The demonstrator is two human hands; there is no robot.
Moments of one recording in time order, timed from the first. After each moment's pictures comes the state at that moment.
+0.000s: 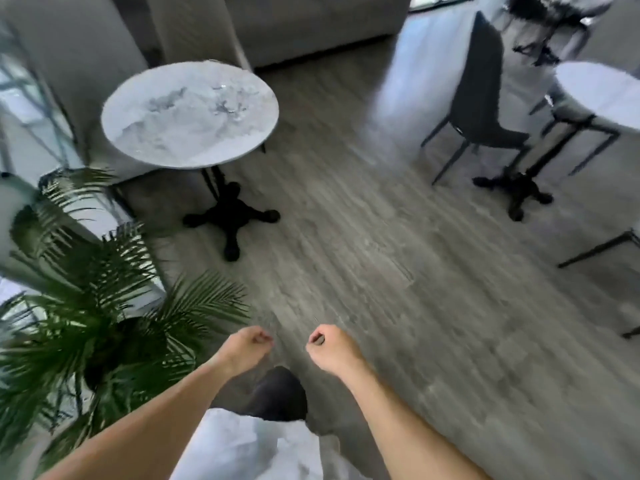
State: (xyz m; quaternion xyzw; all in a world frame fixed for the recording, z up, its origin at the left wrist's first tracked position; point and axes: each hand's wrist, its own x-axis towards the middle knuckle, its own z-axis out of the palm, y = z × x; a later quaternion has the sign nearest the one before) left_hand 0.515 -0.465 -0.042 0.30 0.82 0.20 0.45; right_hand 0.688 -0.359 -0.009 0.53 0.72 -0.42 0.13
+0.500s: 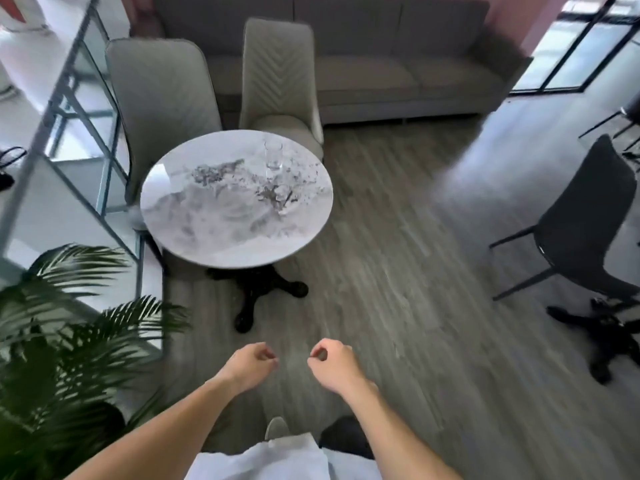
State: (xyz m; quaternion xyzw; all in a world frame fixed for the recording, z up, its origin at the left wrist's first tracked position) left_hand 0.317 -0.196 -0.034 0.19 0.85 0.24 0.42; right_hand 0.450 -0.050 0.011 0.43 0.80 -0.40 0.15
